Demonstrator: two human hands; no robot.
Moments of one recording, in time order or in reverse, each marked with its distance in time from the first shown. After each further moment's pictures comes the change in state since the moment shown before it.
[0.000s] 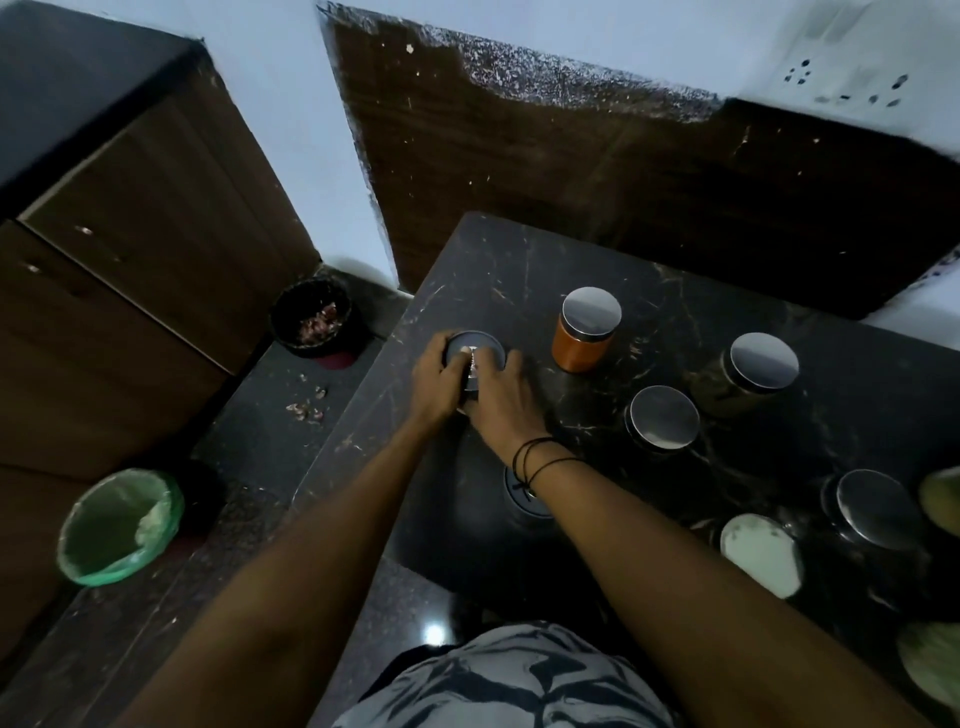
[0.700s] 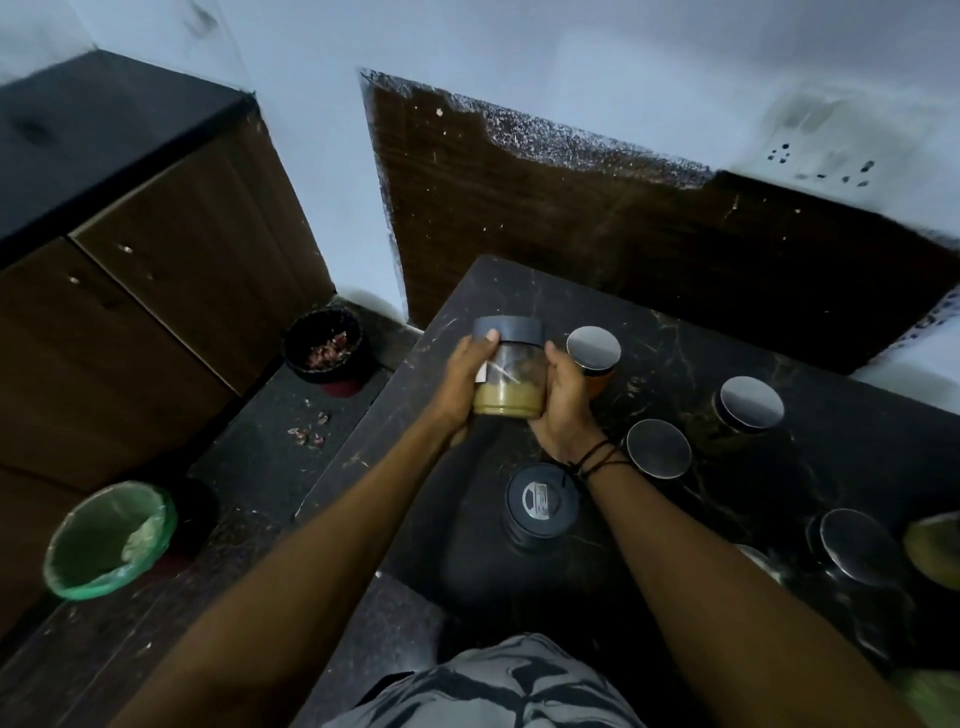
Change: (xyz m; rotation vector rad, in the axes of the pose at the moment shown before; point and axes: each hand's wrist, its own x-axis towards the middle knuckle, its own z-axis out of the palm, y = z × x) left_hand -0.012 0.074 -0.015 -0.761 -0.255 -0.184; right_hand 0.006 0.010 -0.065 1.717 -0.079 0.197
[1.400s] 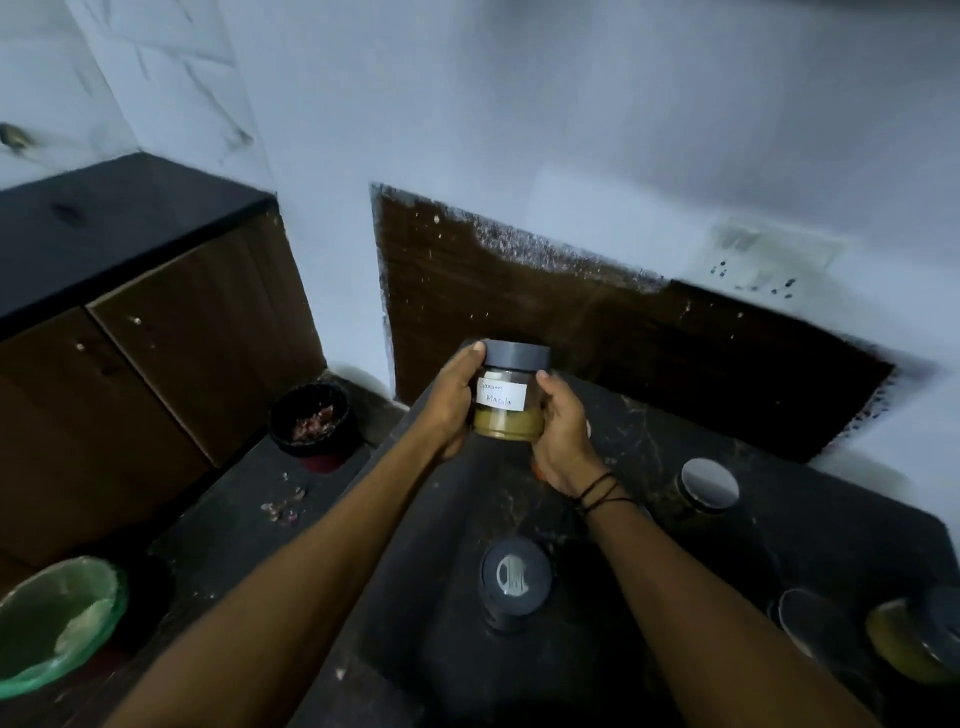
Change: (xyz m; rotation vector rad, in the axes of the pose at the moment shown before) left_hand 0.004 0.072 0.036 0.013 0.022 0.068; right_hand -0.004 -0.057 0.023 -0.179 0.034 -0.130
